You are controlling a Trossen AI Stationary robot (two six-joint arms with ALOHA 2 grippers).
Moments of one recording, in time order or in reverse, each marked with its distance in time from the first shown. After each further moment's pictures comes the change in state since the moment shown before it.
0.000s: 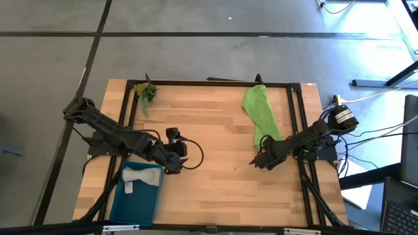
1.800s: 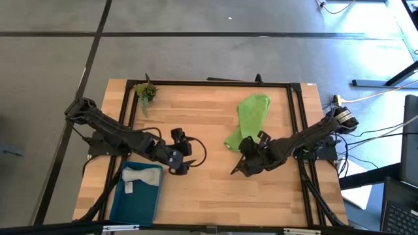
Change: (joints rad) left arm 0.016 0.023 0.002 0.173 0.001 -0.019; right arm 0.050 0.002 0.552 0.037 0.417 -0.341
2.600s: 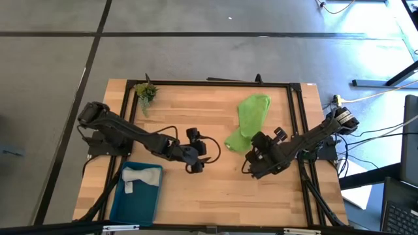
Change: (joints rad) left arm 0.099 0.187 -0.002 0.328 0.000 0.184; right arm 0.064 0.000 0.000 -0.394 0.174 0.413
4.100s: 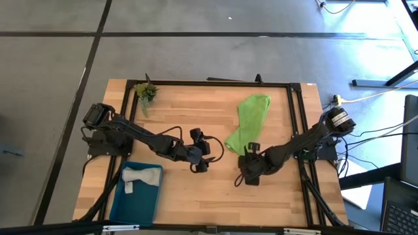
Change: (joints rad) left arm 0.026 0.079 0.000 0.118 0.006 -0.006; right arm -0.040 0.037 -0.333 0.865 -0.398 -0.859
